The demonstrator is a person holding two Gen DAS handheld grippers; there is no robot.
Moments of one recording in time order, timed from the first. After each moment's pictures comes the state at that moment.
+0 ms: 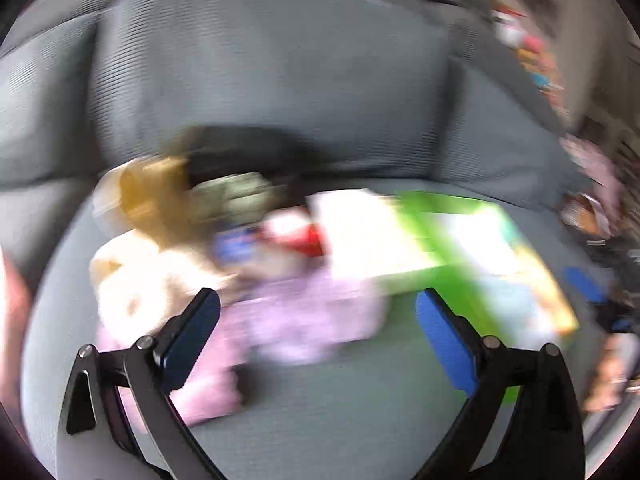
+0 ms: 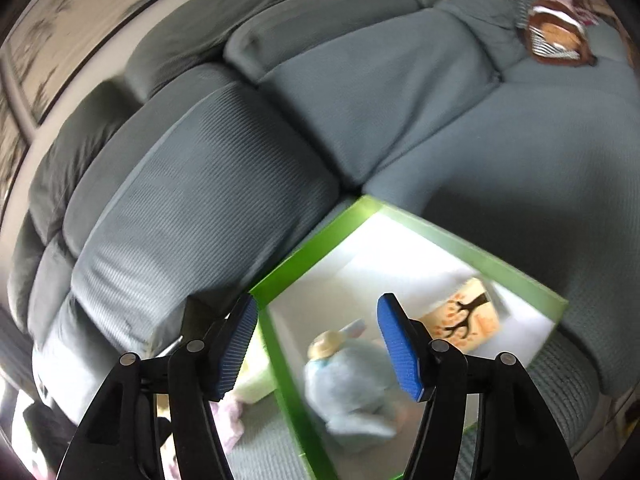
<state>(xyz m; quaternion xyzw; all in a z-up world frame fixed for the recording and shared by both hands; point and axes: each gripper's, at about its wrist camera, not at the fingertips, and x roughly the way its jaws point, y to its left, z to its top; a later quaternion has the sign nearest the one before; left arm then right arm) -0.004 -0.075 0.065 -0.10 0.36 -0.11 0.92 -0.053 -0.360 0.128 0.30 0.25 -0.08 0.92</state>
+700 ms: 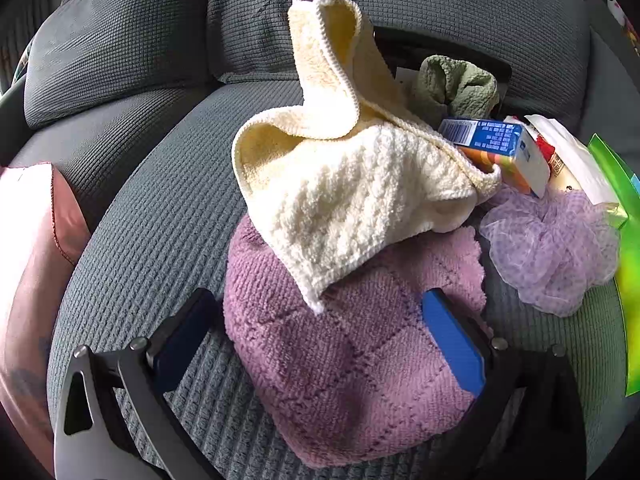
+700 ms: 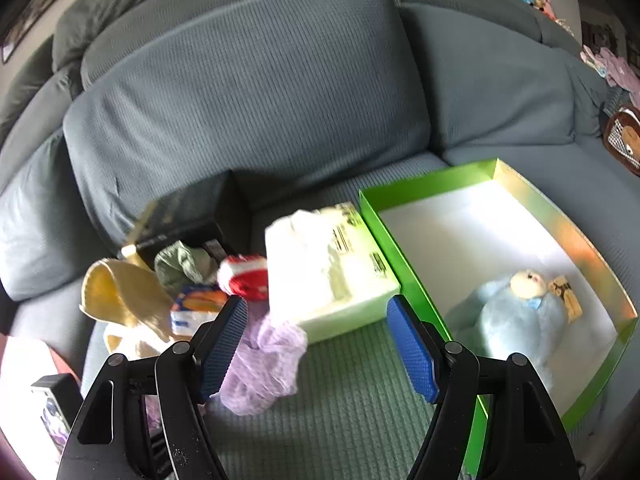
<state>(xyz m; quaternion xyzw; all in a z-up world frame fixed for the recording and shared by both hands) 0.012 -0.009 -0.025 -0.06 0.44 0.04 0.89 0.021 -0.212 0.101 0.10 0.37 -0.06 0.92</state>
